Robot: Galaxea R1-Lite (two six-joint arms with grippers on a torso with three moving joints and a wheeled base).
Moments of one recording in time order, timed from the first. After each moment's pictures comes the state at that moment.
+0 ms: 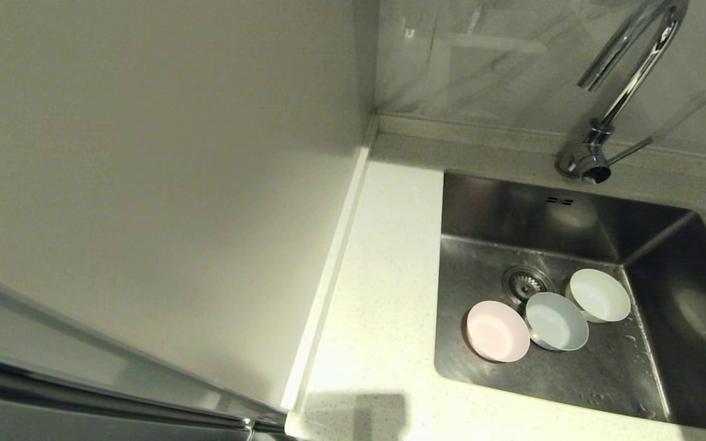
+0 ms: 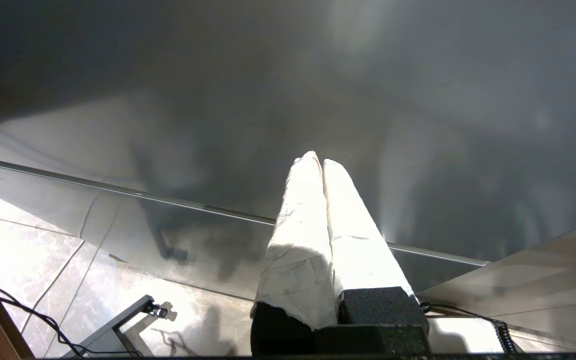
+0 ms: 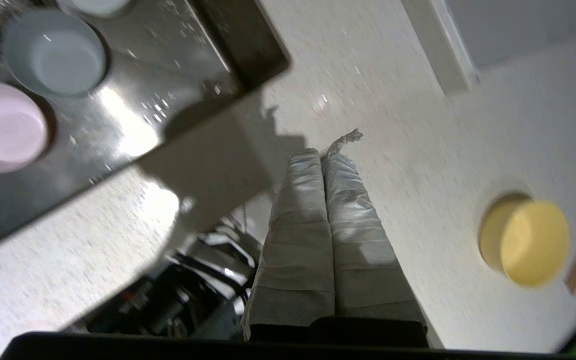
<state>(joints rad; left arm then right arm) 0.00 0.00 0.00 0.00 0.02 -0.02 -0.26 0.77 -1.19 1.17 -0.46 0.45</state>
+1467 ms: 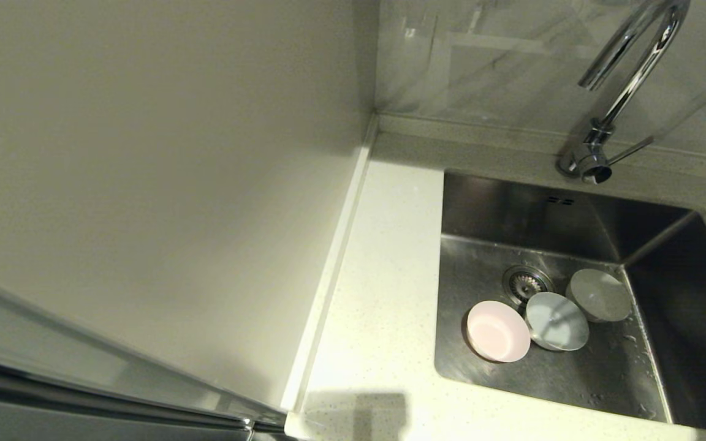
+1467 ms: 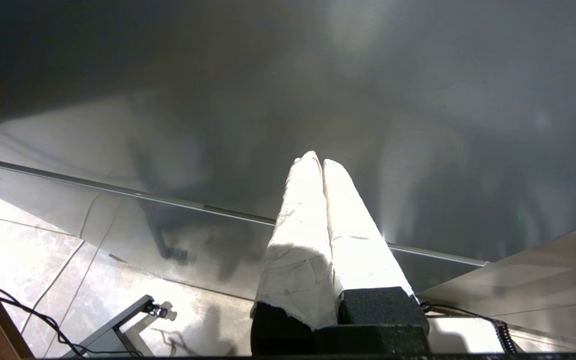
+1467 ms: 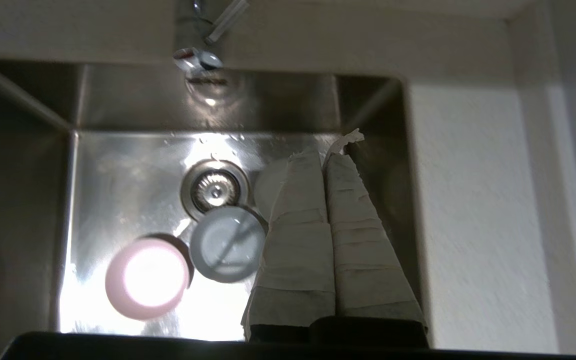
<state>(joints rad) 0.00 0.00 0.00 0.00 0.02 -0.02 -0.20 1.33 -1.37 0.32 -0.14 0.04</state>
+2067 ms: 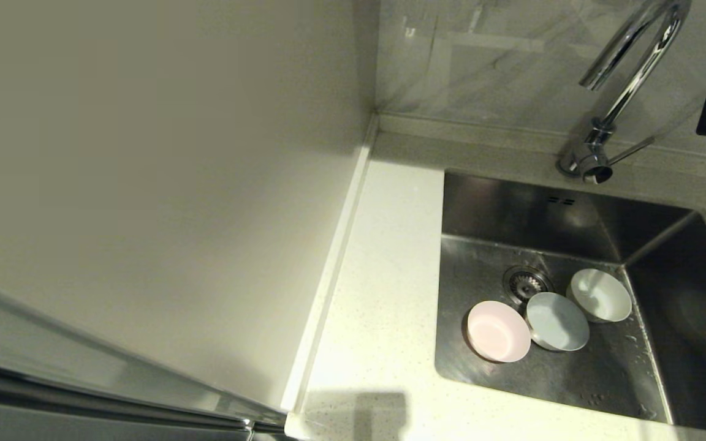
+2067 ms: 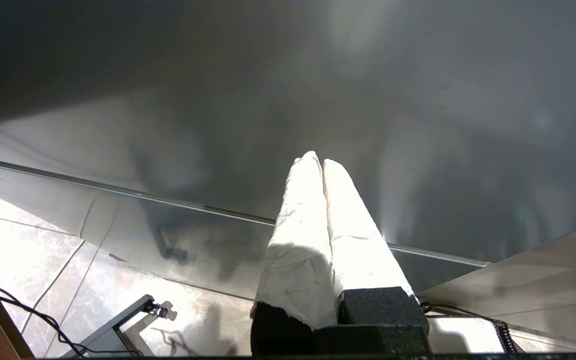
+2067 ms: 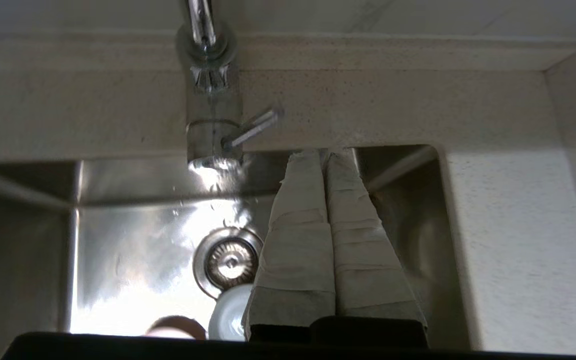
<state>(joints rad) 0.00 0.00 0.00 0.00 0.02 -0.02 -0.13 1.65 -1.67 0.25 -0.26 0.11</state>
